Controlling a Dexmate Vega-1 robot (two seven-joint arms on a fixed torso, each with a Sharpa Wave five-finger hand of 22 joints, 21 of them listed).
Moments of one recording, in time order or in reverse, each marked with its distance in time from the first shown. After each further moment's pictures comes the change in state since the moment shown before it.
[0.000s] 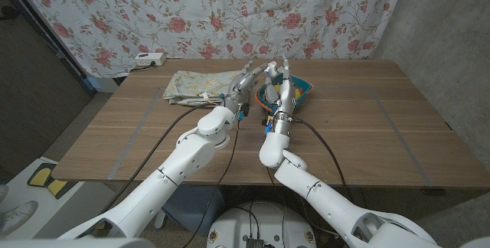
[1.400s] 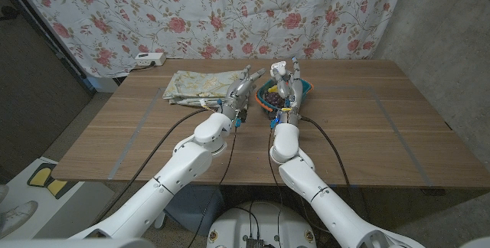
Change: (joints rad) left arm 0.059 0.019 -0.019 -0.021 0.005 -0.030 -0.021; left_hand -0.008 0.000 -0.001 -0.001 0.000 -0.009 -0.002 0.000 0.000 0.015 -0.015 -0.022 -0.015 -0.019 0.009 0.000 -0.006 -0.005 0.005 0.000 0.000; right arm -0.121 0.032 0.148 -0.209 0.467 0.112 0.395; right_hand 0.104 -0.012 -0.079 -0.015 -0.004 0.059 -0.023 -0.005 0.005 0.023 0.019 0.040 -0.082 0.225 -0.008 0.075 0.126 0.591 -0.082 0.181 0.014
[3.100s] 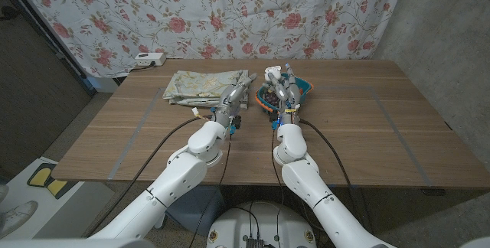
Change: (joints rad) left arm 0.083 0.024 -0.030 -0.045 0.044 -0.091 0.052; left_hand -0.009 0.009 -0.004 -0.004 0.000 0.026 0.007 0.016 -0.003 0.065 -0.011 -0.007 0.001 0.037 -0.018 0.024 -0.004 0.022 0.007 0.006 0.000; right arm -0.078 0.019 0.061 -0.104 0.236 -0.062 0.261; right_hand 0.098 -0.025 -0.039 -0.017 0.001 0.046 0.046 0.005 0.000 0.053 0.025 -0.041 -0.033 0.356 -0.030 -0.009 0.070 0.088 -0.029 0.230 0.018
